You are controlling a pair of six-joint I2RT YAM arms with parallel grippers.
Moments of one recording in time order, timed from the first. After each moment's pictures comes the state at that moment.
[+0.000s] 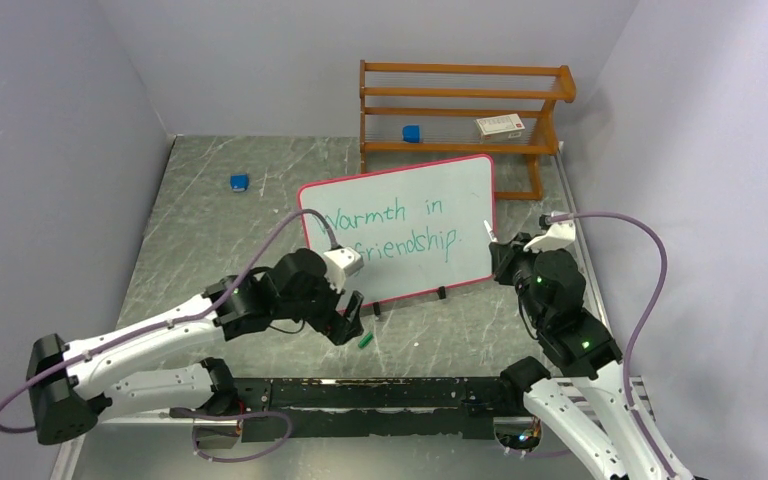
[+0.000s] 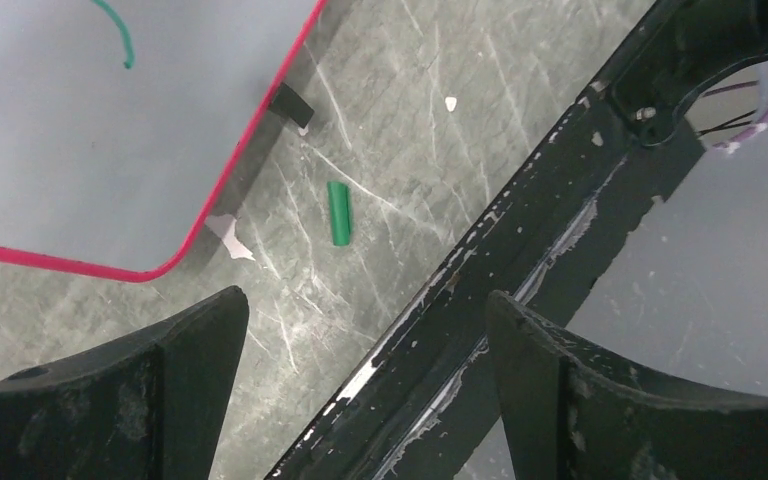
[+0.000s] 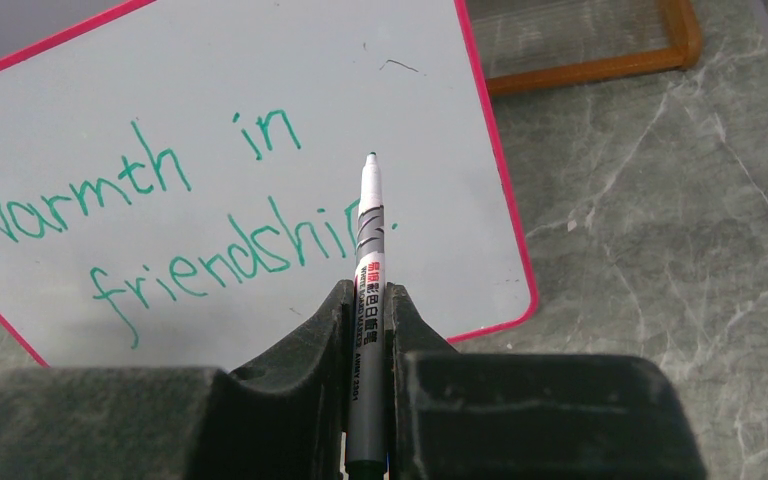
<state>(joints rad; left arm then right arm) -1.00 0.98 0.81 -0.53 0.10 -0.36 0.47 0.50 0.74 -0.50 0.35 0.37</state>
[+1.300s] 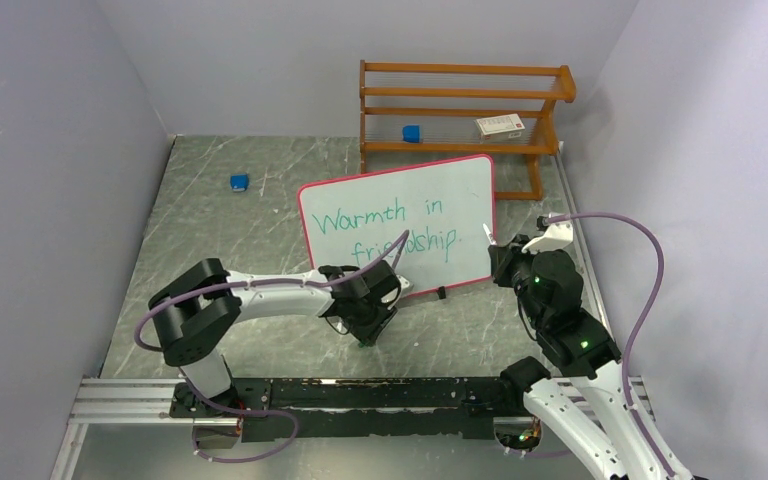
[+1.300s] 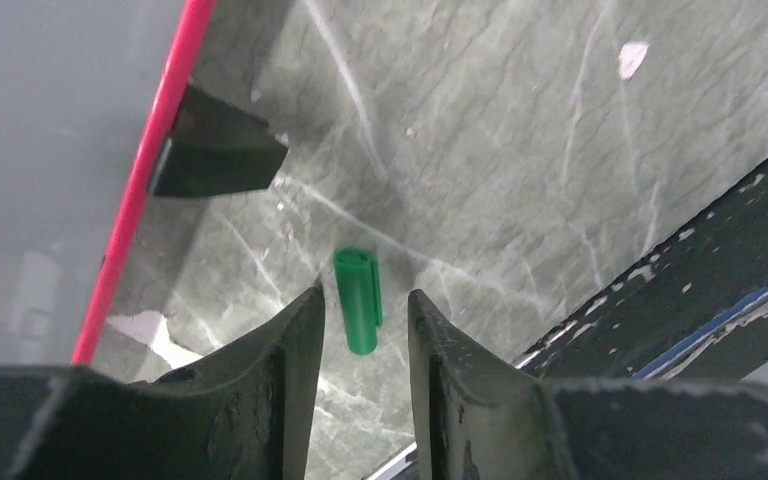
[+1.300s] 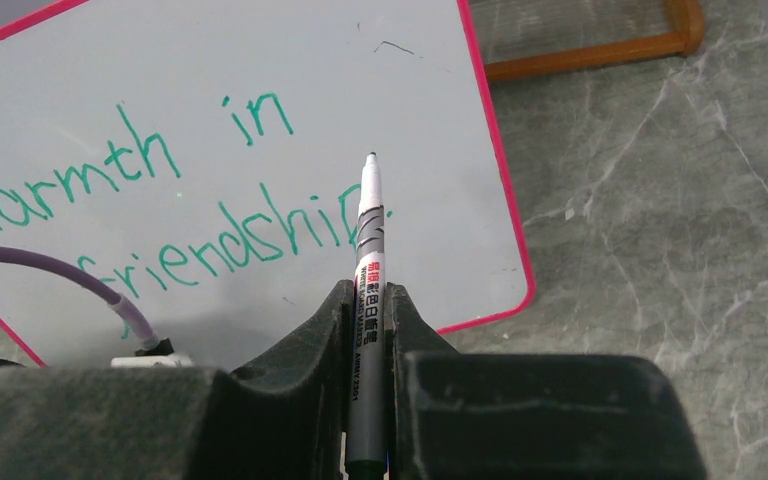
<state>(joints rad) -1.09 1.69 0.97 -0.48 0.07 -0.32 0.47 0.50 0.73 -0.52 0.34 0.37</state>
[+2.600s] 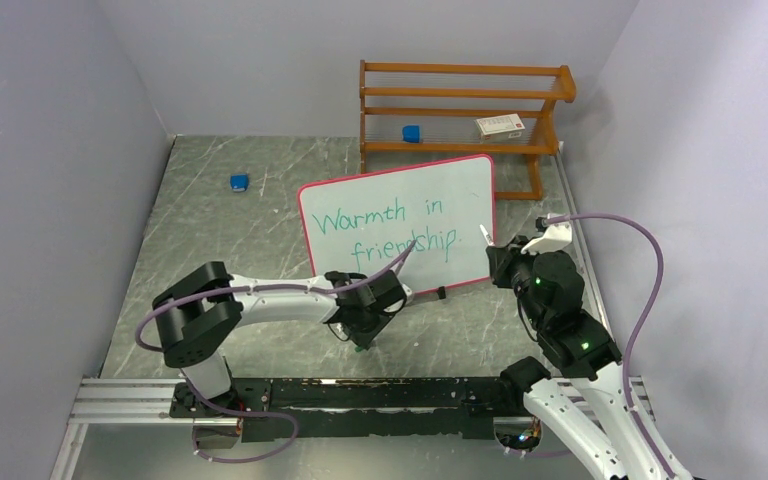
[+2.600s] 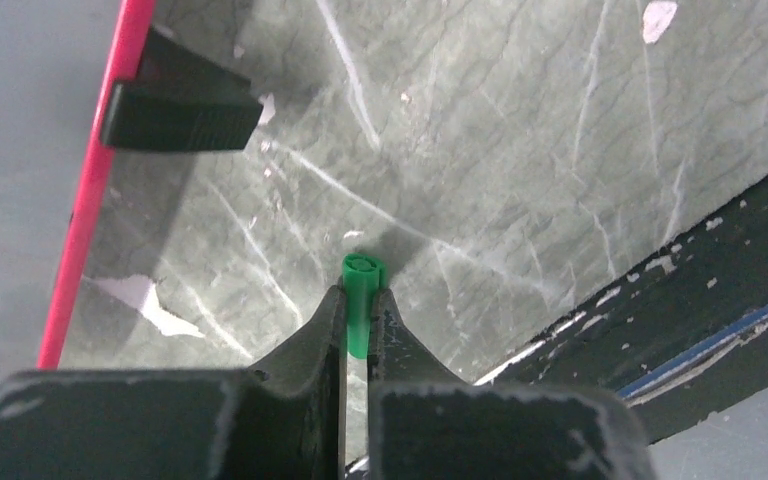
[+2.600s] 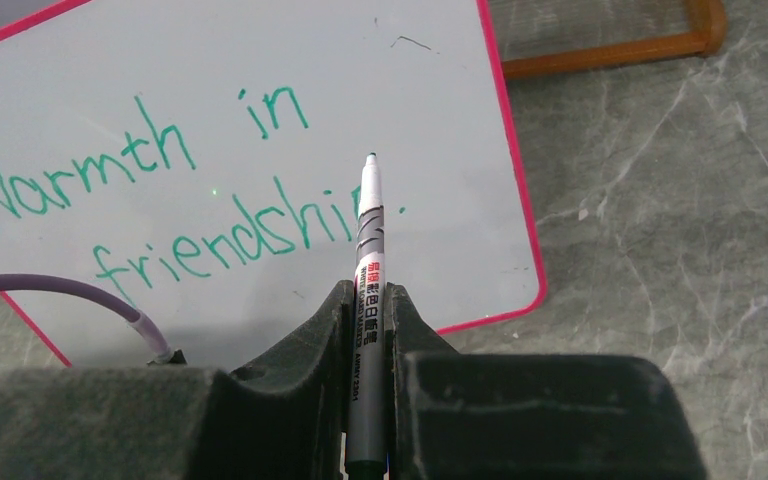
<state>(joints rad) -1.15 1.72 1.02 -0.56 -0.01 -0.35 0.47 0.49 0.72 -0.52 0.32 0.37</state>
